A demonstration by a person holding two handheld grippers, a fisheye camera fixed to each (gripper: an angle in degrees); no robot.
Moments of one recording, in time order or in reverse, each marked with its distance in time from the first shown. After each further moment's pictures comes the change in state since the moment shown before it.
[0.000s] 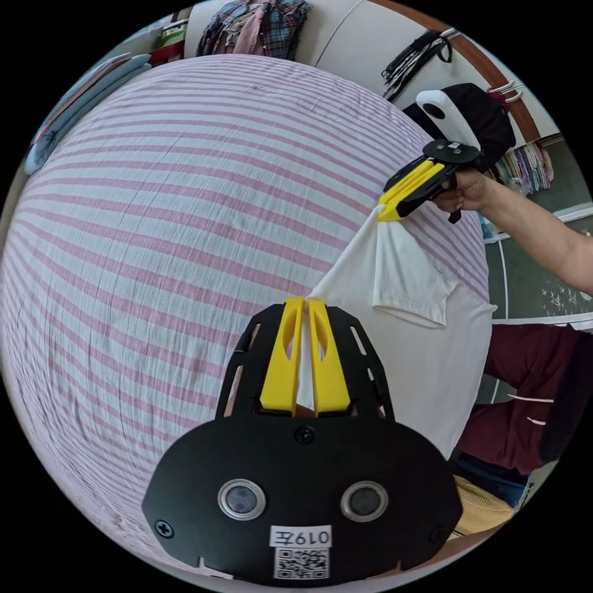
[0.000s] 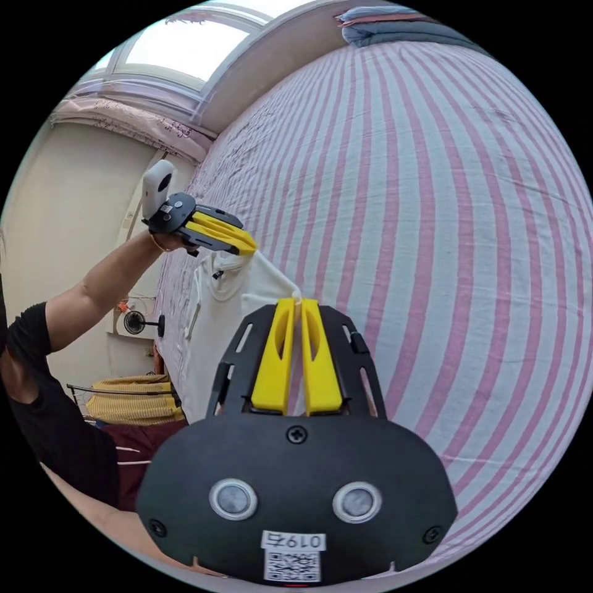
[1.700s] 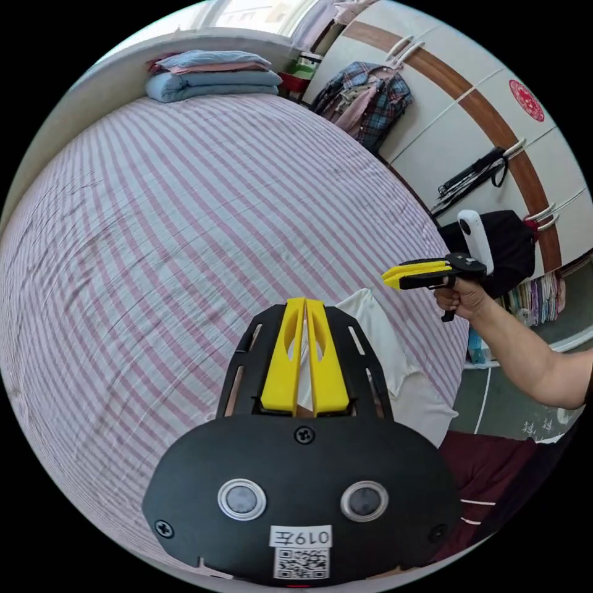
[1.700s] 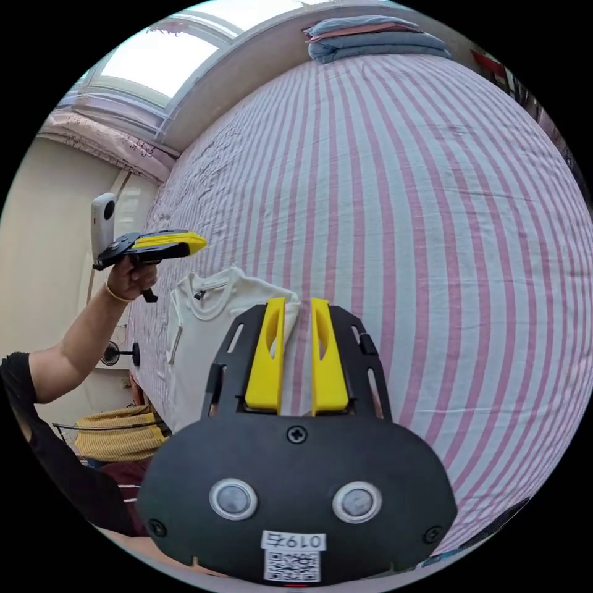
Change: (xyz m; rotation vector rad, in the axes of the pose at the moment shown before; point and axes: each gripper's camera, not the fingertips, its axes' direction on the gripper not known) left arm 0.010 0.282 0.015 0.373 0.008 -0.478; right arm -0.127 -0.053 0.077 0.100 0.162 0.055
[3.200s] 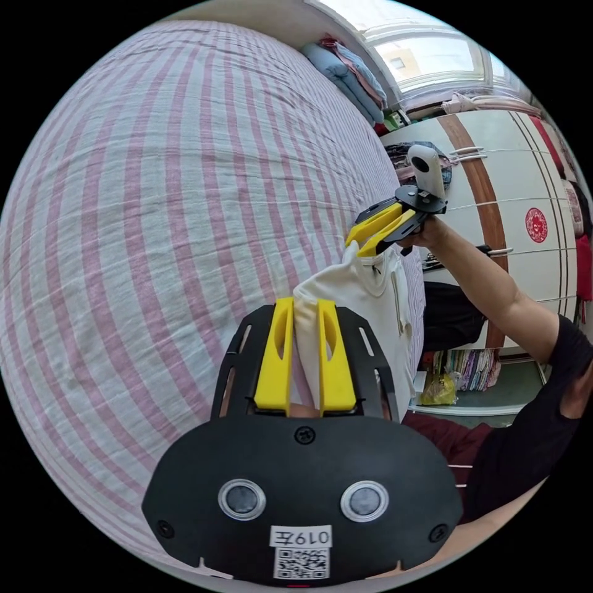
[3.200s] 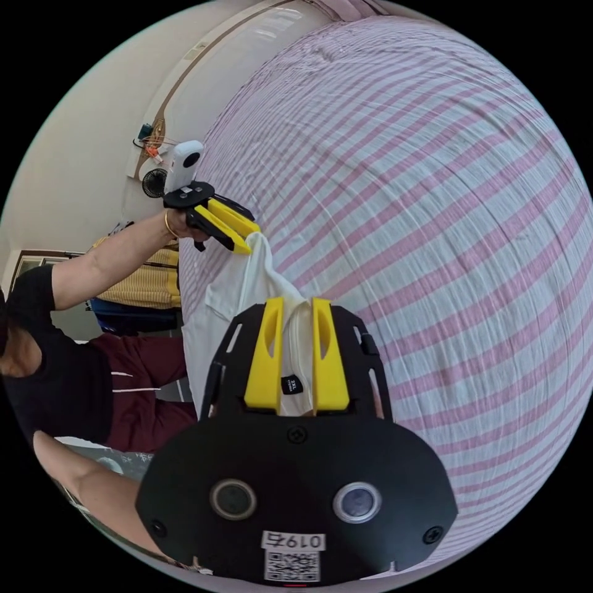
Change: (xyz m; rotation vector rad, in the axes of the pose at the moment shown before) left arm -0.404 0.453 -0.011 0.056 0.283 -0.421; right arm -0.373 -0.286 0.367 -0.689 -0.285 -0.742
